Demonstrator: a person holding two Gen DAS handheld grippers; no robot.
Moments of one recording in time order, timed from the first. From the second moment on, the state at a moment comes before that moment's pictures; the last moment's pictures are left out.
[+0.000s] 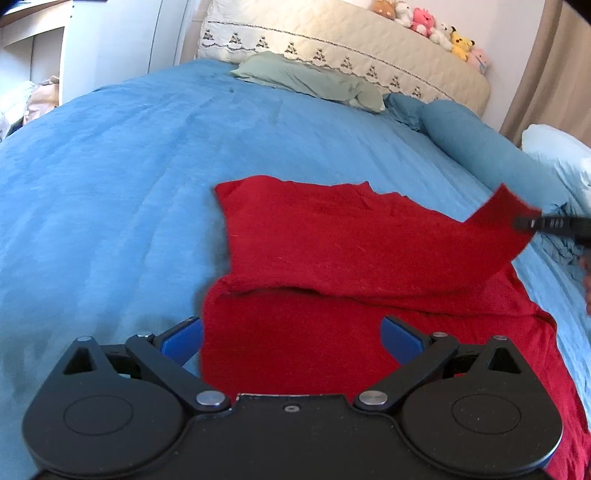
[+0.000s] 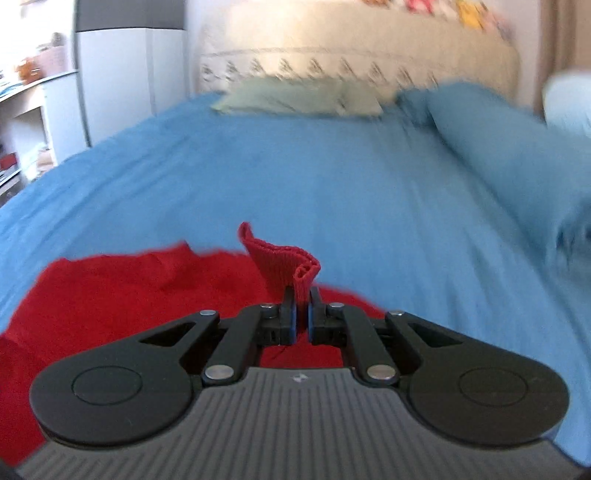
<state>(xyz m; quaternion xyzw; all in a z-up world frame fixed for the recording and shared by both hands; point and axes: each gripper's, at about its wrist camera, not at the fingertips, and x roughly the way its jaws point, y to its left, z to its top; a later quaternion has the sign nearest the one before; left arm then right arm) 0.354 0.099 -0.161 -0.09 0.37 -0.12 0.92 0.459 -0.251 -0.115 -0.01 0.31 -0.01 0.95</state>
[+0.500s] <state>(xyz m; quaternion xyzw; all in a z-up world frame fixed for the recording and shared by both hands) 0.406 0.069 -0.148 -0.08 0.35 -0.13 0.92 0.445 -0.307 -0.175 0.08 0.35 -0.04 0.93</state>
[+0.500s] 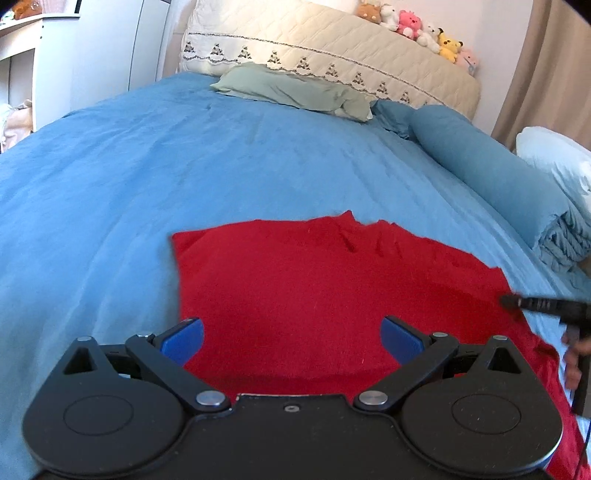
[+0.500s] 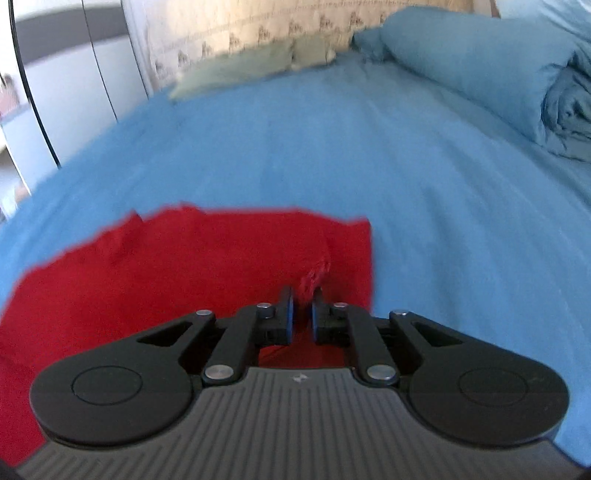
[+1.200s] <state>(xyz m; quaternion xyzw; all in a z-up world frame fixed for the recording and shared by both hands) 0.505 0.072 -0.189 -0.05 0.35 -0.13 0.93 0.449 -0.263 -0.211 0.01 0.31 0.03 0.95</state>
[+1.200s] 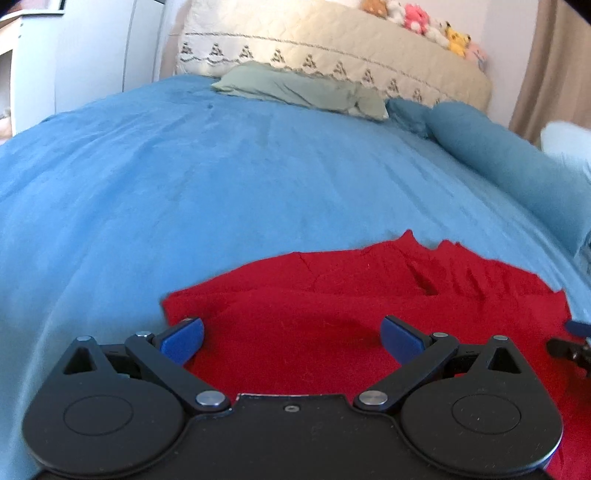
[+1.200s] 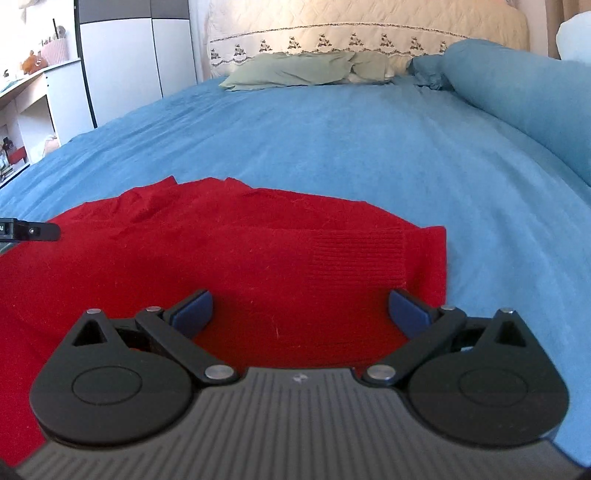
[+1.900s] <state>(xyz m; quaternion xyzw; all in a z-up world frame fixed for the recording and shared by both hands) 0.185 0.131 -0.091 -0.11 0.40 -0.07 0.91 0.170 -0.271 -0.036 0.00 0.28 0.03 0.96</state>
